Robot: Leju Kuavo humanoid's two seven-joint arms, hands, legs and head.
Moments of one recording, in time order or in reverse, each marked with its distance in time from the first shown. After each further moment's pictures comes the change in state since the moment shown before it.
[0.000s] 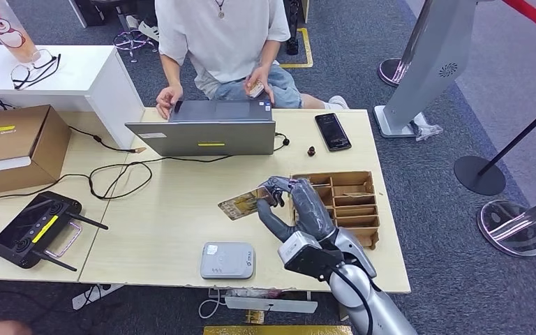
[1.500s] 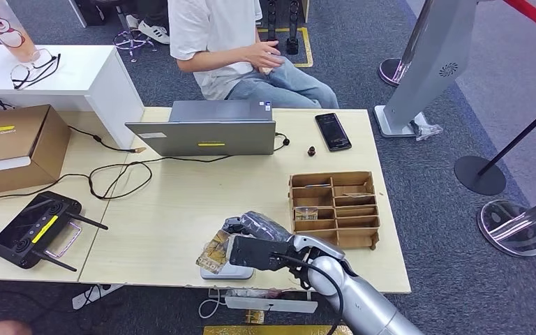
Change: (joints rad) left arm -0.025 -0.010 0.002 0.000 -0.074 -0.049 0.064; right arm -0.152 -0.011 0.188 0.255 -0.067 0.348 0.296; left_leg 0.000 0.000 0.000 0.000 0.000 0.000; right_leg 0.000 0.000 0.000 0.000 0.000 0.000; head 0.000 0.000
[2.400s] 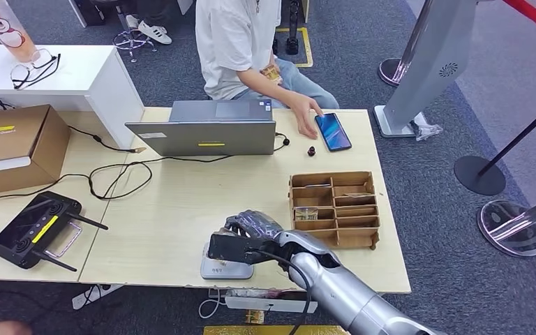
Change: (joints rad) left arm -0.030 -0.008 -0.008 0.000 -0.029 -0.009 0.040; right arm -0.115 0.064 0.088 0.268 0.157 -0.130 0.105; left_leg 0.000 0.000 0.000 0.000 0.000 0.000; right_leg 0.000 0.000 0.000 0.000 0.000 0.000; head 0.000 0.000
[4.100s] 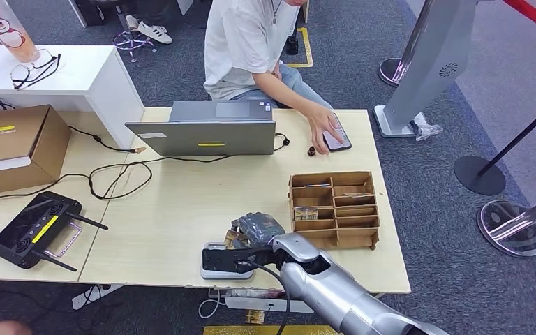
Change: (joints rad) left arm -0.002 0.000 0.001 0.000 0.020 0.012 -0.001; right arm -0.038 0.030 0.086 0.134 0.233 -0.116 0.094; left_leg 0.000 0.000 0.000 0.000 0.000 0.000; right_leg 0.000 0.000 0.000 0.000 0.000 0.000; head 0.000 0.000
